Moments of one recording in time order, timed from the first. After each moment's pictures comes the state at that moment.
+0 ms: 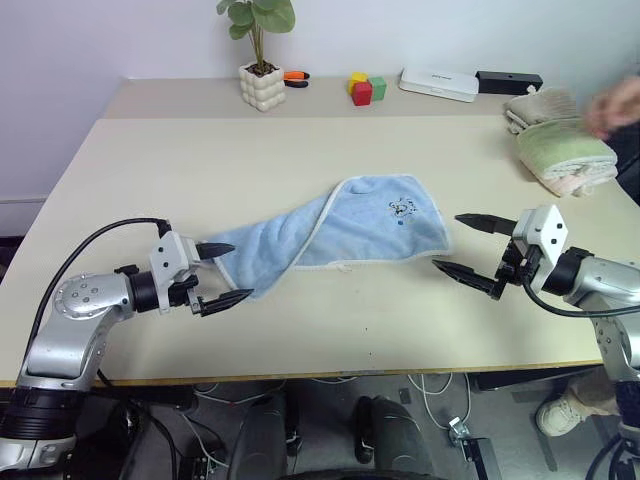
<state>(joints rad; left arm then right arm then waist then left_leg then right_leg) -0.15 0.77 0.10 -0.10 -0.38 0.17 -1.07 -0.19 -0.81 -0.22 -0.10 0.44 0.19 1.03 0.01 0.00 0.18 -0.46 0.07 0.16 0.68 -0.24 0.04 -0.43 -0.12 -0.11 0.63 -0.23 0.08</state>
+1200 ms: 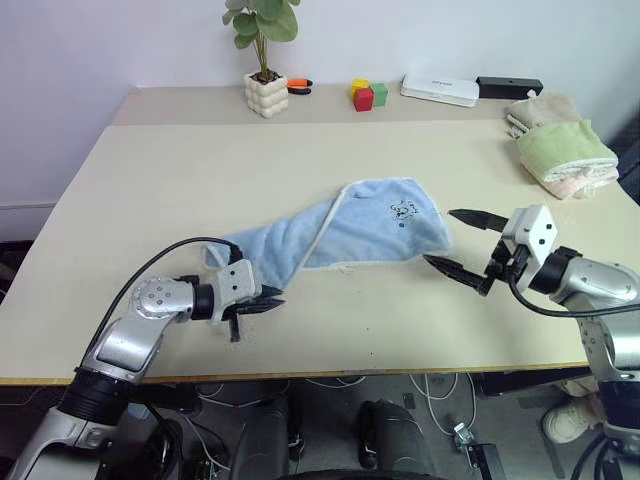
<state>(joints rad) -0.25 0.68 -0.18 -0.04 -0.15 0.15 -1.04 -0.19 -0.76 -0.19 -0.11 0.41 0.15 0.96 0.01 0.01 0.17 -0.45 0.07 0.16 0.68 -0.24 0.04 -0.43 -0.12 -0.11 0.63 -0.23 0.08</state>
